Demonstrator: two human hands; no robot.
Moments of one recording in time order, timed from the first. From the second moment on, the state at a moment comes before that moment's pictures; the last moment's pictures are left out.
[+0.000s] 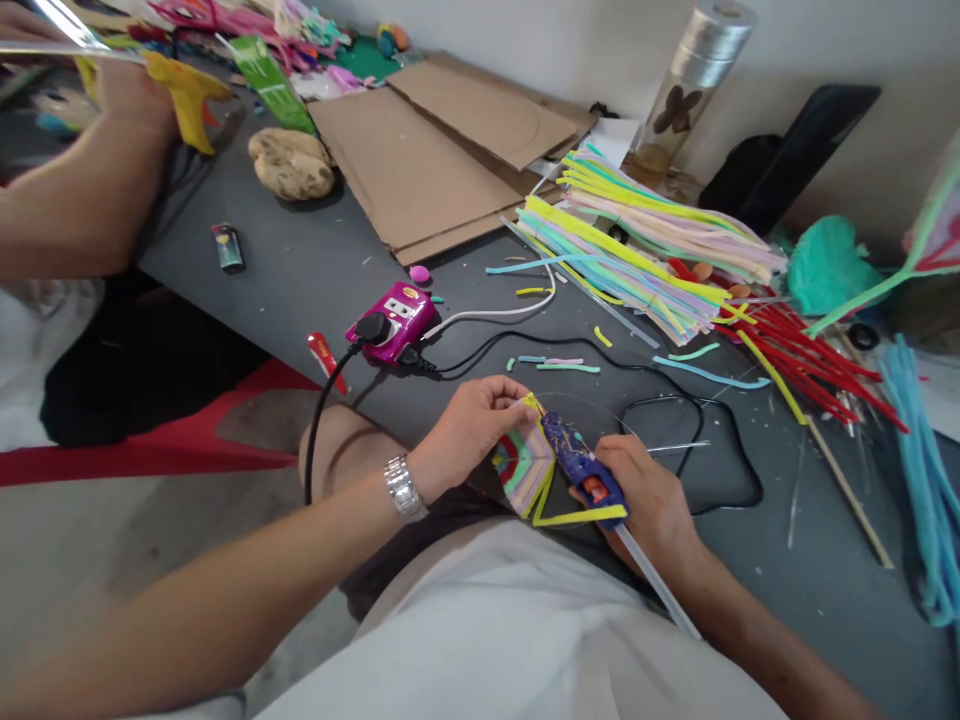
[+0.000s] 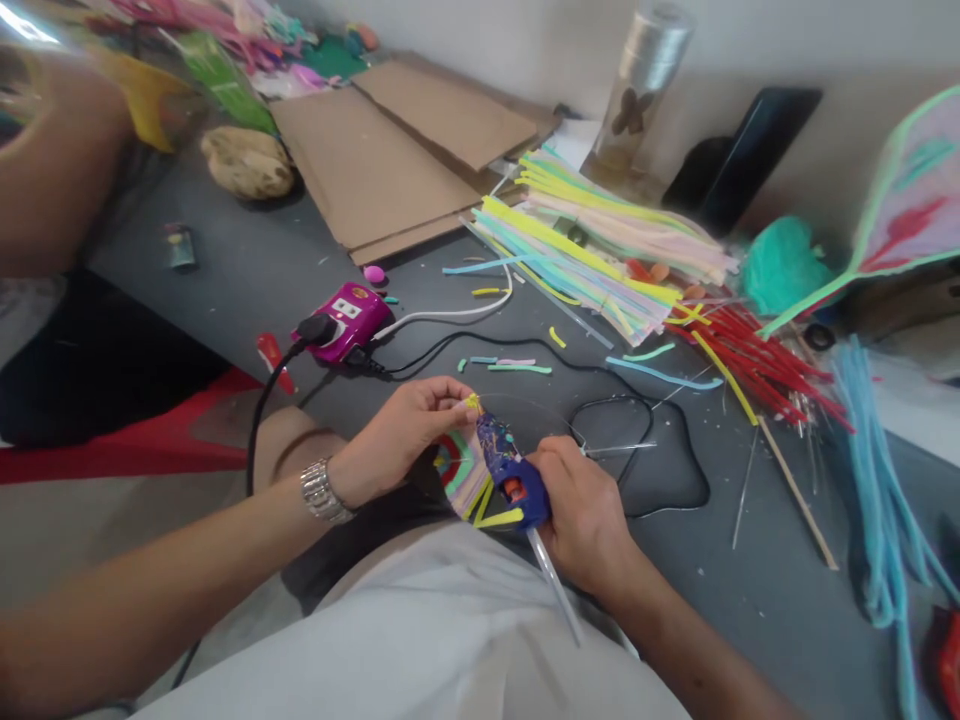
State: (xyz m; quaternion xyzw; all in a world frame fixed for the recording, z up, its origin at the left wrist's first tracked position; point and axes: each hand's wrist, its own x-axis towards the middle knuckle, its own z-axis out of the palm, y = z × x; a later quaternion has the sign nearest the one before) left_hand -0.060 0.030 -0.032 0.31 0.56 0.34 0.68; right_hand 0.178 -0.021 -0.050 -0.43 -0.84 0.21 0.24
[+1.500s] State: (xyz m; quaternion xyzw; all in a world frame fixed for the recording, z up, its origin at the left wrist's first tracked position) left_hand -0.058 0.031 -0.037 0.30 0.56 0.37 0.68; right_hand 0.175 -0.020 -0.063 -0.42 -0.85 0.20 0.25
